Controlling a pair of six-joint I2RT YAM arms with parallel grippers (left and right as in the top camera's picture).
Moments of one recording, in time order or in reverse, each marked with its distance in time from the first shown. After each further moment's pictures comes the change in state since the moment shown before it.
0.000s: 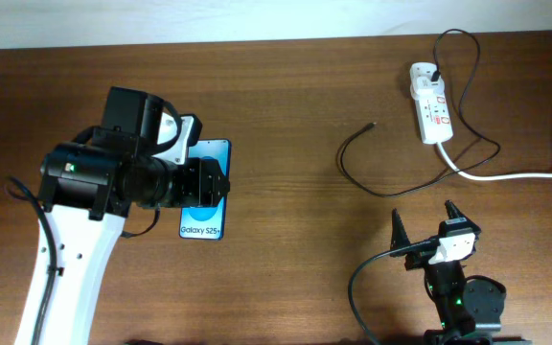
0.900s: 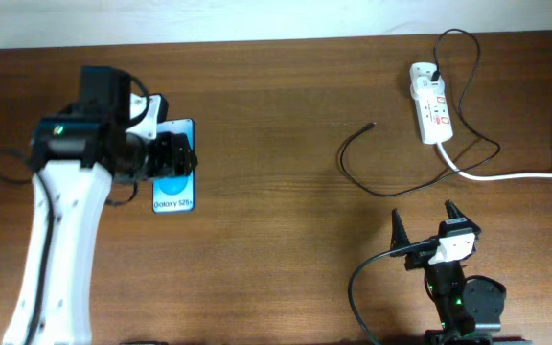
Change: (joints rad) left arm 0.181 0.121 -0.006 0.093 -0.055 0.081; right arm 0.000 0.000 0.000 0.000 0.000 0.000
